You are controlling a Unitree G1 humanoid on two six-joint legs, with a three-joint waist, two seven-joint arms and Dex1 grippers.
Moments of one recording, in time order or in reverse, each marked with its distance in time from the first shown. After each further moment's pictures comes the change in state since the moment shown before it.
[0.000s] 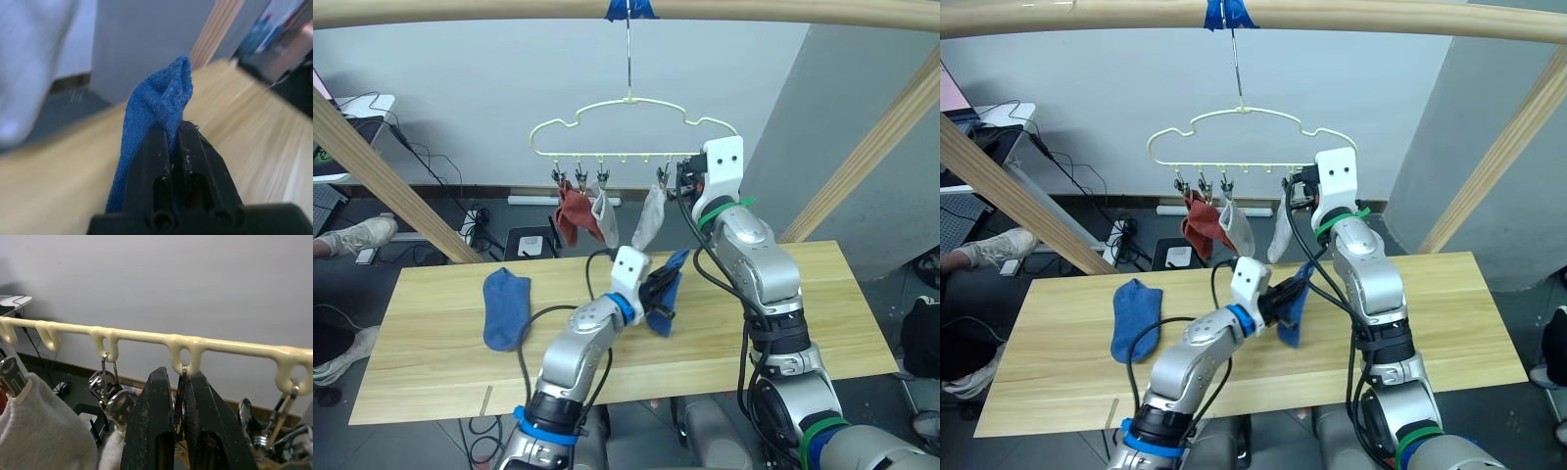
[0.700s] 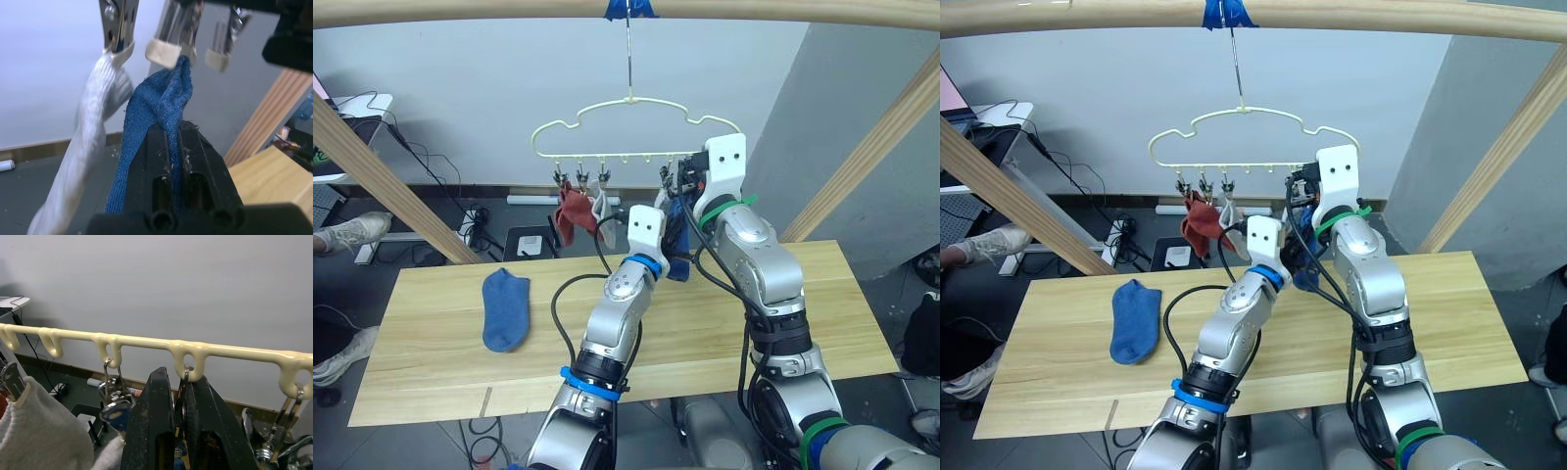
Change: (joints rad) left arm -0.204 -0.150 0.058 0.247 0.052 -0.282 0.238; right arm 0.000 0.005 0.002 -0.026 -0.001 0.027 -0.008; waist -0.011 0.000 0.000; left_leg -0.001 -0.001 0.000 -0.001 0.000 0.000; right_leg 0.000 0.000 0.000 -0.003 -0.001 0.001
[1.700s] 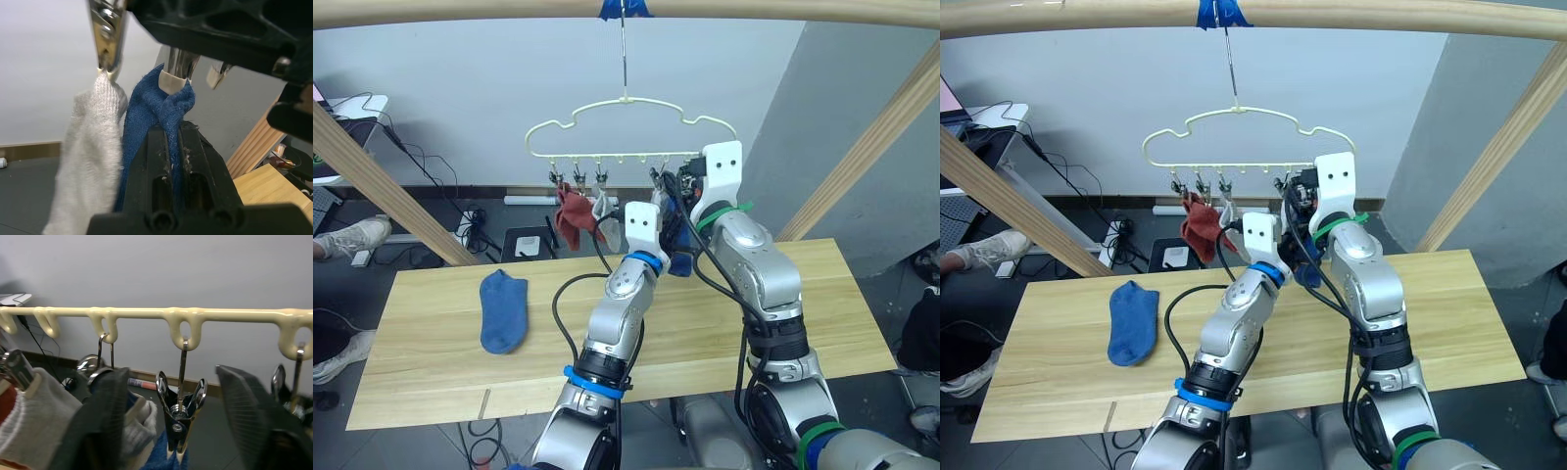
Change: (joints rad) left arm -0.010 -0.021 0.014 0.000 -0.046 -0.004 0.020; right arm 0.024 0.037 -0.005 -0.047 0.033 0.065 -0.005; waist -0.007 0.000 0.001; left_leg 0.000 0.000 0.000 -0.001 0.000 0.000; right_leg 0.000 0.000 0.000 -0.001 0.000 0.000
